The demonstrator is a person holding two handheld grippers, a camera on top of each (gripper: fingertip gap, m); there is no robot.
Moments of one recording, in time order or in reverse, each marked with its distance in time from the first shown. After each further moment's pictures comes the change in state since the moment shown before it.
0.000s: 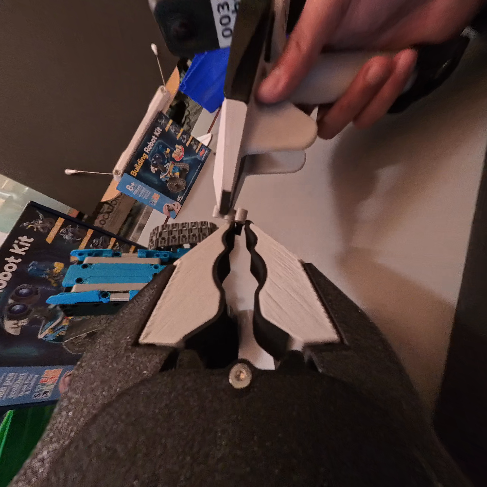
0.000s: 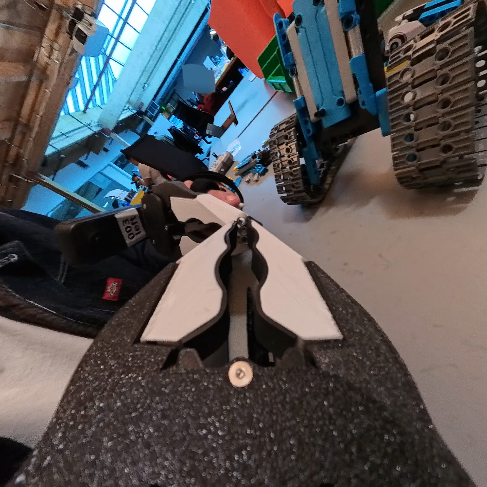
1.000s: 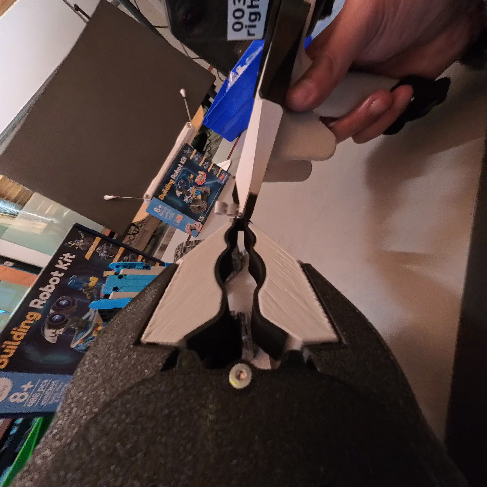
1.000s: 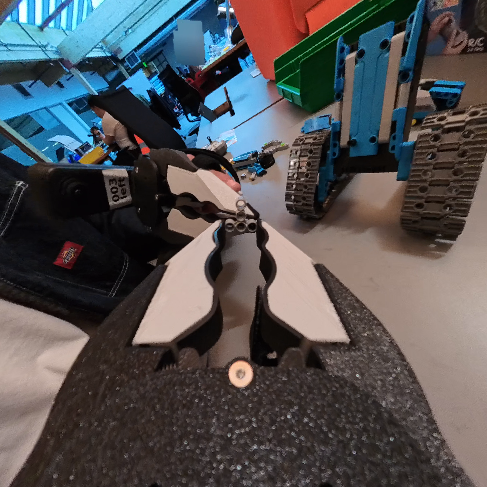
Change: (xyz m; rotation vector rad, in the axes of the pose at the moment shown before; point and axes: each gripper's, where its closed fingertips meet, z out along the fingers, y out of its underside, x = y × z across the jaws) left arm -0.010 -0.018 -0.014 0.107 -0.062 0.042; right arm -0.021 0.005 -0.002 -0.027 0.054 -0.311
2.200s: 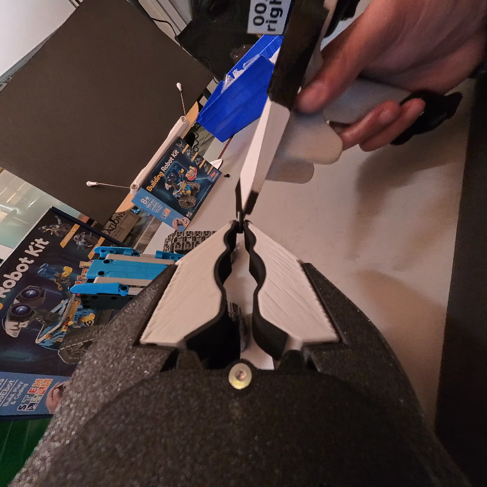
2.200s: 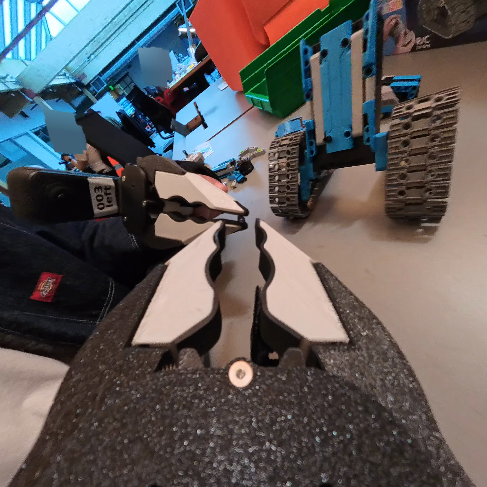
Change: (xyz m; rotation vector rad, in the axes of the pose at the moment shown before) left arm -0.004 0.009 -0.007 0.027 0.038 -0.101; right arm 0.010 -0.002 0.008 0.042 0.118 0.075
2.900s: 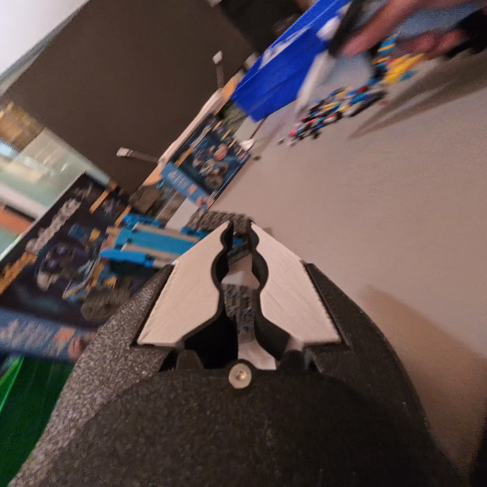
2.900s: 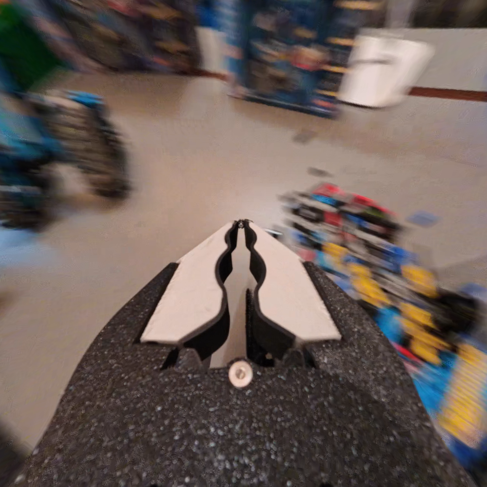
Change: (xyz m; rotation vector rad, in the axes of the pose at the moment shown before) left arm -0.036 0.022 -0.001 -0.099 -0.175 -0.100; right arm 0.162 -0.006 -0.182 0.011 0.919 0.002
